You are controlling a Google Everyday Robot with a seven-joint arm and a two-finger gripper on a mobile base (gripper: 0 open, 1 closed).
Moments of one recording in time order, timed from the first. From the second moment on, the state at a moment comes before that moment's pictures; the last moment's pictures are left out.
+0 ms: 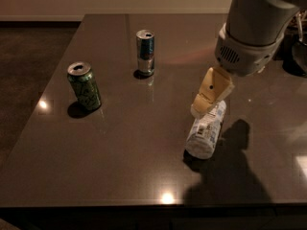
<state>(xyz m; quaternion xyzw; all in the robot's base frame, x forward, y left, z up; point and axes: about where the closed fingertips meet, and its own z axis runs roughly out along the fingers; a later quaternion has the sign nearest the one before) 0.463 -0.162 0.939 -0.32 0.94 -0.06 0.08</state>
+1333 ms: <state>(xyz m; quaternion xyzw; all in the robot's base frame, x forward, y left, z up) 0.472 -0.147 0.860 -0.10 0.99 -0.01 0.04</state>
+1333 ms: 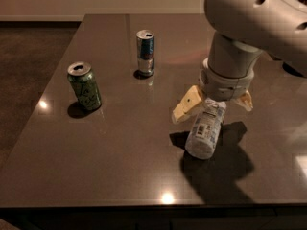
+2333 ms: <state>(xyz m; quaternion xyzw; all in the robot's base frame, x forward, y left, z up) 0.487 -0.124 0.845 -0.12 0.99 -0.01 0.00</state>
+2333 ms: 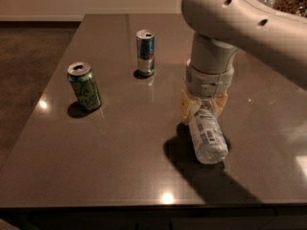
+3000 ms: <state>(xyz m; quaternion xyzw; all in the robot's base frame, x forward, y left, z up) 0.500 -0.093 0.881 -0.21 0.98 0.00 0.02</state>
